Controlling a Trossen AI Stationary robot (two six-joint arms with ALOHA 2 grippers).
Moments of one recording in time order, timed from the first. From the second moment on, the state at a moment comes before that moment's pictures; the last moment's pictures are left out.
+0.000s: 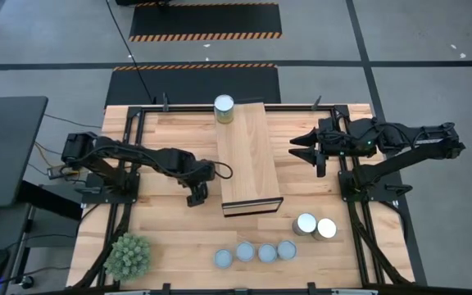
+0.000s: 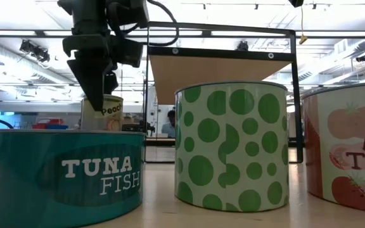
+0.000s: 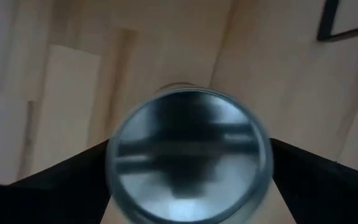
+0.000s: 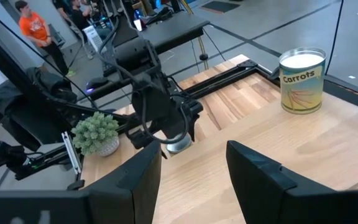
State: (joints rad) left arm -0.04 1.55 1.03 -0.80 -0.03 -0.27; right arm 0.14 0.85 1.05 -0.46 0.28 0.43
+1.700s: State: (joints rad) left arm 0.29 1.58 1.74 -1.10 -0.18 -0.36; right arm 0.14 0.85 1.05 -0.46 0.27 0.37
